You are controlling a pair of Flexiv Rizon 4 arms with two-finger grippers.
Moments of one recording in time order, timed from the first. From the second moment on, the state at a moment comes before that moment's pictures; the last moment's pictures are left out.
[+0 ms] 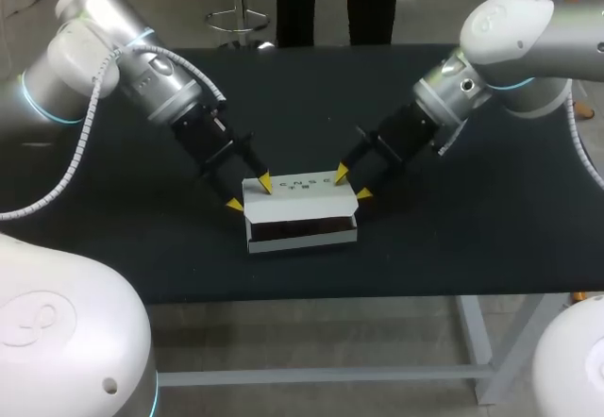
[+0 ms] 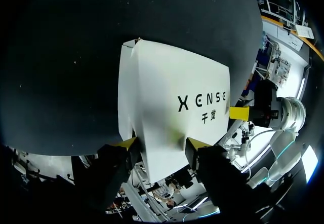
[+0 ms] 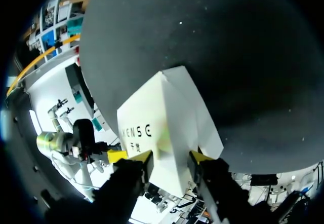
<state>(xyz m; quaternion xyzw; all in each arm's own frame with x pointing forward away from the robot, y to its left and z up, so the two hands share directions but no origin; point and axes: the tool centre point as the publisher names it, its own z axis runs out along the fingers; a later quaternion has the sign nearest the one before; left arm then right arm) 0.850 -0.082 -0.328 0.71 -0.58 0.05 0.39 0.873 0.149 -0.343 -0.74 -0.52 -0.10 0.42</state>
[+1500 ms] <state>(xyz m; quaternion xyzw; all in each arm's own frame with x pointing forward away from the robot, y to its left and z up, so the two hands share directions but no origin) 0.865 -0.083 -0.319 0.72 -0.56 0.03 0.41 0.882 0.150 -0.333 -0.73 -0.52 -0.07 0.44</state>
